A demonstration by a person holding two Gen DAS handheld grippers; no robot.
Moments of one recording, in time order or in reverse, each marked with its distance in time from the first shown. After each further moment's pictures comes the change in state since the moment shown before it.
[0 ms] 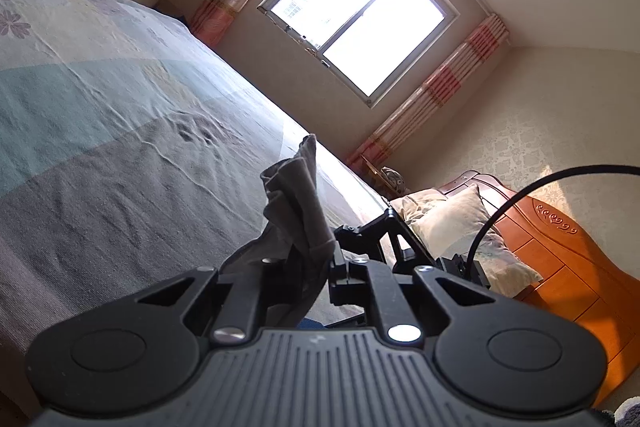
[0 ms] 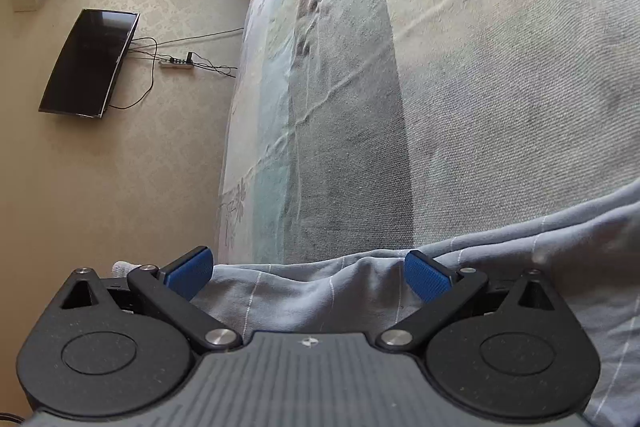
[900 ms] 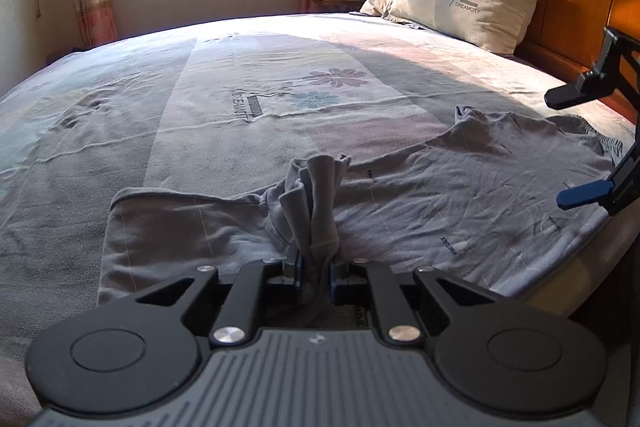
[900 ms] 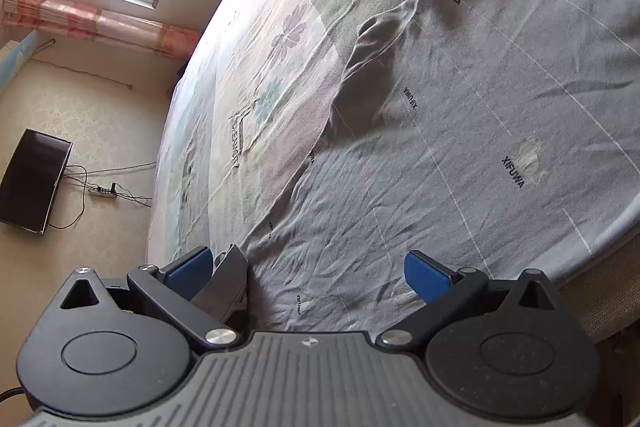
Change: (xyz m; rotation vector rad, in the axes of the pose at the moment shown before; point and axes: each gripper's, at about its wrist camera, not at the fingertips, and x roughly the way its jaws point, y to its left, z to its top) left arm 0.097 -0.130 -0.133 0.745 0.403 0.152; right arm -0.289 -0.100 -0.066 0.111 -0.383 -0.261
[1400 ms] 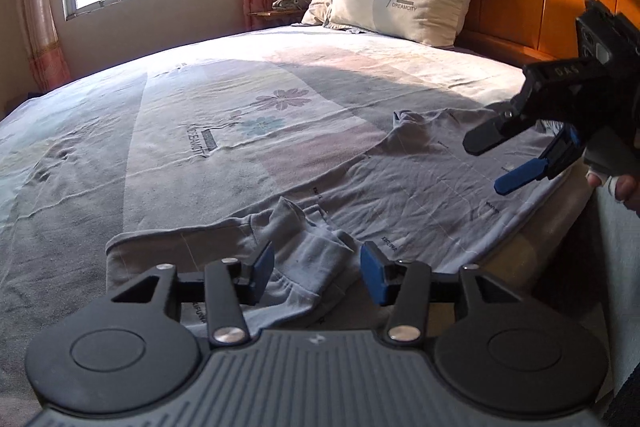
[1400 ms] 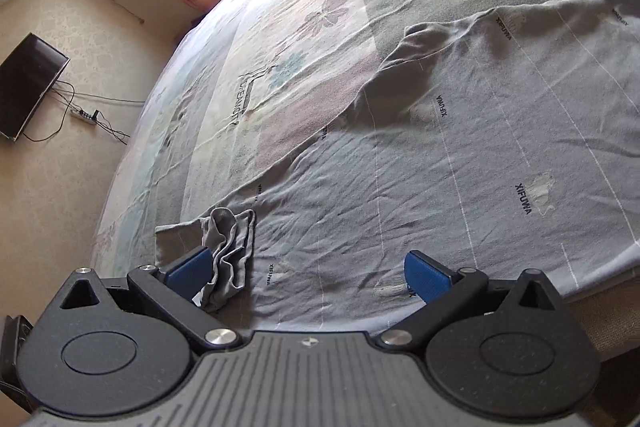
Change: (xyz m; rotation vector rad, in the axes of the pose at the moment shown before) left arm -0.038 0.012 0.015 0.093 -0.056 -0.105; right arm 0.001 0.027 -0.020 -0.308 0.040 -0.110
